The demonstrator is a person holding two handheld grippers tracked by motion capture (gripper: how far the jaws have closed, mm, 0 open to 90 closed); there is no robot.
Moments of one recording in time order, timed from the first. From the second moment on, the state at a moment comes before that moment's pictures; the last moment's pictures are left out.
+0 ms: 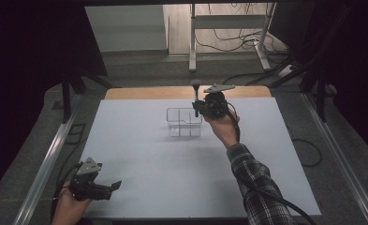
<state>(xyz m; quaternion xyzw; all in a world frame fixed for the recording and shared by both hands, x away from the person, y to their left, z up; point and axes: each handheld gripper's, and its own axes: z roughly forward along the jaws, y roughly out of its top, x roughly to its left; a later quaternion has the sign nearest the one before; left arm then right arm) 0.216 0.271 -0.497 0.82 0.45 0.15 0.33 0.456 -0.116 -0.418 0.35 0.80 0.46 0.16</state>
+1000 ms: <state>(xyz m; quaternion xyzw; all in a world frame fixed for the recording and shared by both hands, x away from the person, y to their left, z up) 0.216 0.271 -0.497 0.82 0.45 0.15 0.33 0.457 -0.109 -0.448 0.35 0.81 0.44 0.15</state>
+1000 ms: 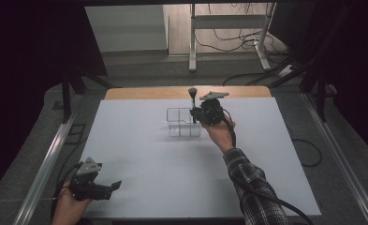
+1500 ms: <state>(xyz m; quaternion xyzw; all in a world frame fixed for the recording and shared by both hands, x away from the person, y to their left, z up) 0.216 0.271 -0.497 0.82 0.45 0.15 0.33 0.457 -0.104 -0.460 0.35 0.82 0.43 0.15</state>
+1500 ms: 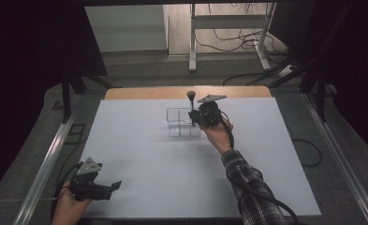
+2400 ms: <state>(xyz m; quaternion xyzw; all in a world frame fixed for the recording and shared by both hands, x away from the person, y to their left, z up) 0.216 0.271 -0.497 0.82 0.45 0.15 0.33 0.453 -0.107 -0.455 0.36 0.81 0.44 0.15</state>
